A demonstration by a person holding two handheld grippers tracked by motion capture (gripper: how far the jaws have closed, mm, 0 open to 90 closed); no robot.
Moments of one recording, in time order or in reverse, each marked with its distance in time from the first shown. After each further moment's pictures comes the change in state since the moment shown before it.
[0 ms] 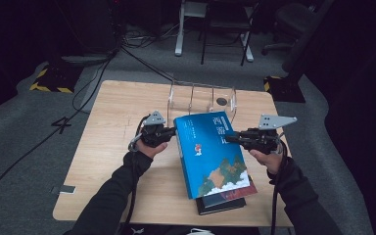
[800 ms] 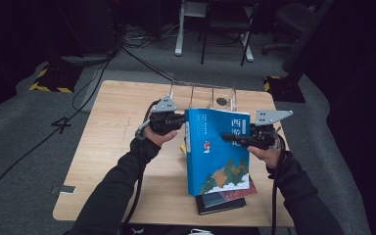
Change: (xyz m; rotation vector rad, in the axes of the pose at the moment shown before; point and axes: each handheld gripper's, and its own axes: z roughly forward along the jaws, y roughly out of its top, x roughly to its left) left arm -0.024 0.062 -0.006 -0.077 -0.054 0.108; right arm -0.002 0.016 0.007 0.016 0.054 -0.047
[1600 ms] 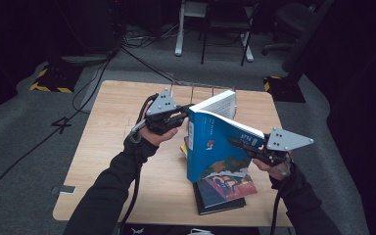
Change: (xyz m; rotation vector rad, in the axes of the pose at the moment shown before) left arm -0.044 0.037 -0.042 -0.103 0.059 0.163; right arm 0.057 -0.001 -0.027 -0.163 -0.176 -0.288
